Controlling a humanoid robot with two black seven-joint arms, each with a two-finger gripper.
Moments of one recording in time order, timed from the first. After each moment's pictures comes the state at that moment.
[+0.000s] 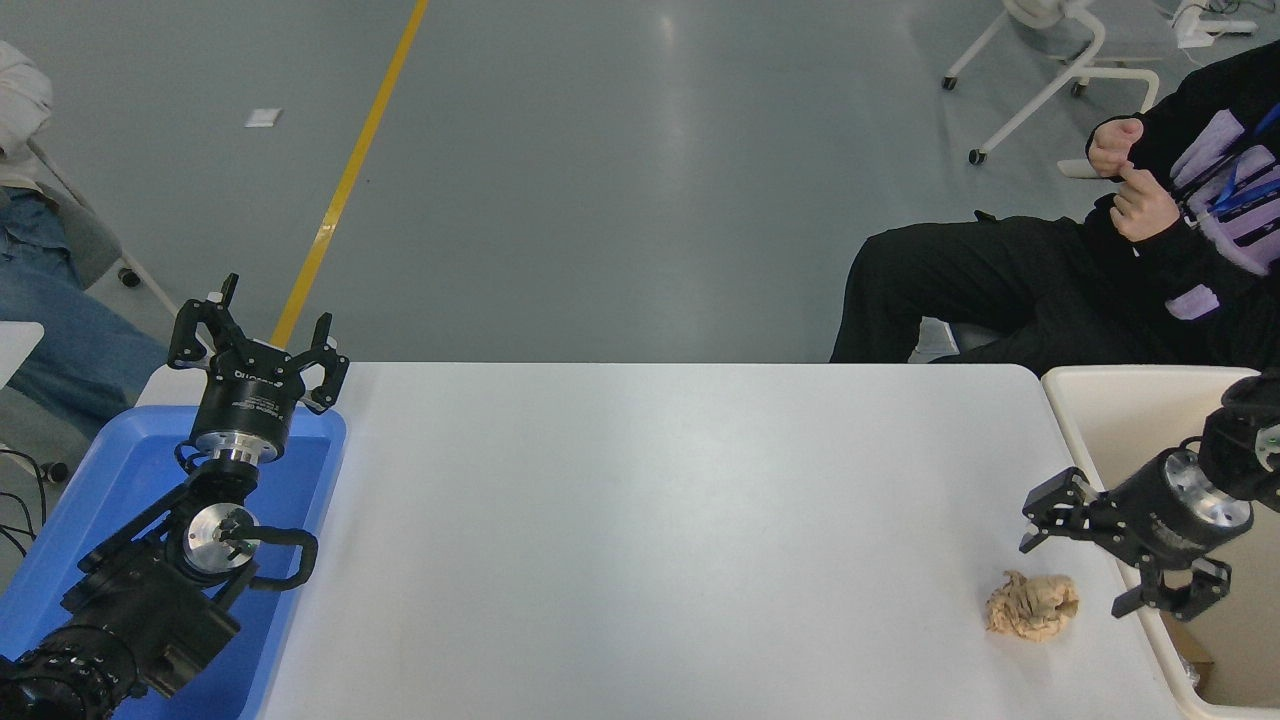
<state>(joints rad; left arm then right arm) -0.60 0.24 -0.89 -0.42 -0.07 -0.57 -0.52 1.33 -0.56 -1.10 0.91 0.10 0.59 -0.14</state>
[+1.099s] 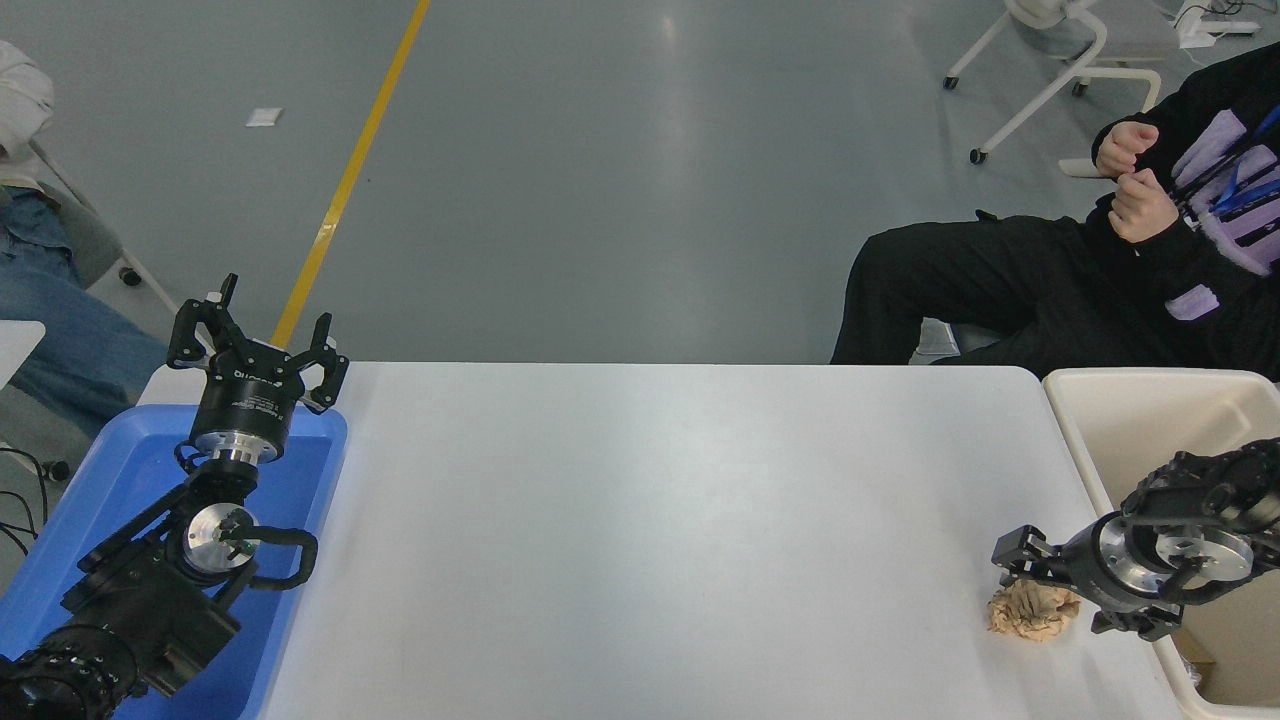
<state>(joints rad) -0.60 0.24 -0.90 -0.42 -0.07 -0.57 -0.52 1.19 -0.48 -1.03 0.98 -0.06 0.20 -0.13</state>
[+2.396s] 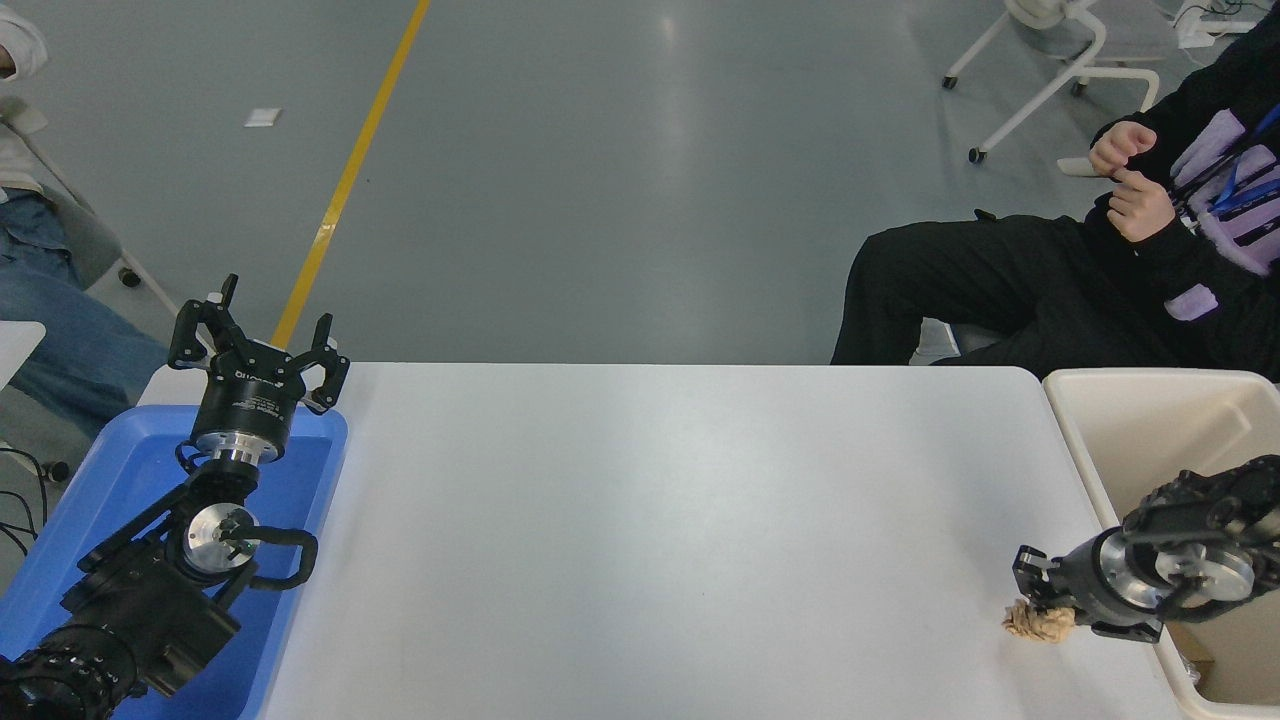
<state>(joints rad) -0.60 0.24 -0.90 -0.42 -0.07 -0.57 -0.51 1.35 -0.54 -1.09 1.14 -0.04 0.29 -0.13</state>
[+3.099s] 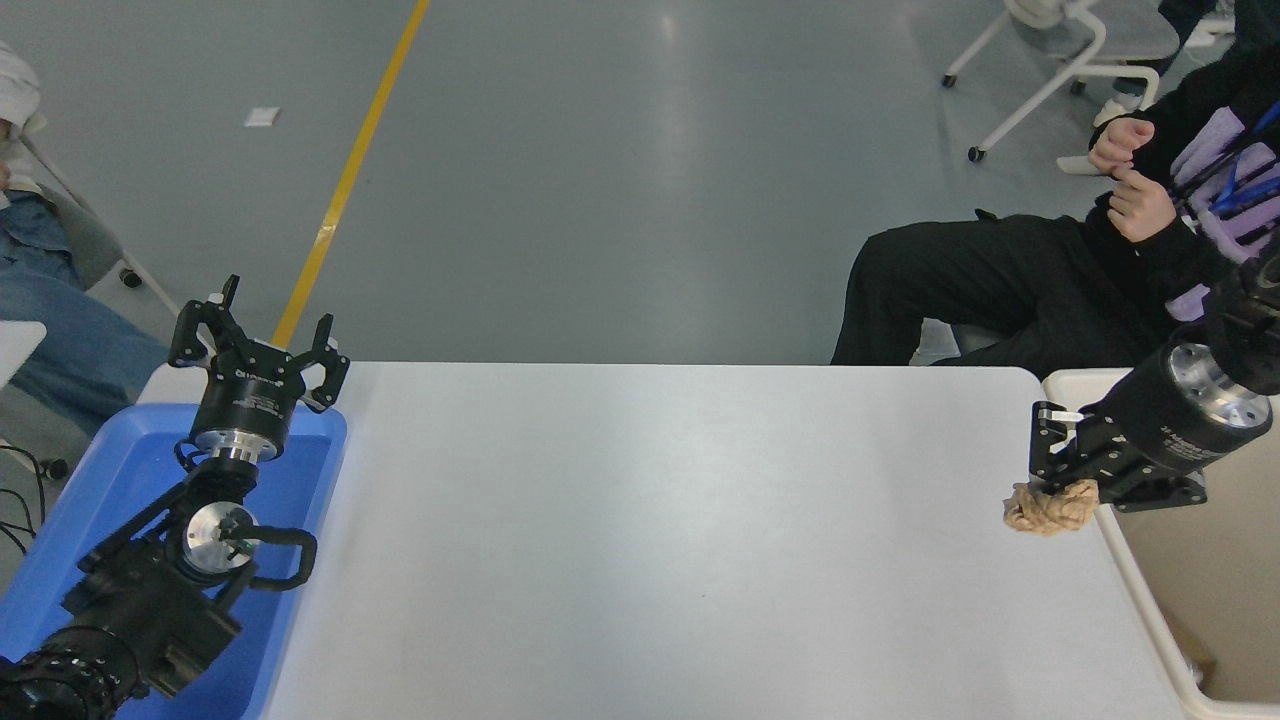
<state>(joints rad) -0.60 0.24 -0.89 -0.42 -0.07 -0.57 -0.52 2.17 -0.64 -1.31 1.41 -0.02 0.75 -0.13</state>
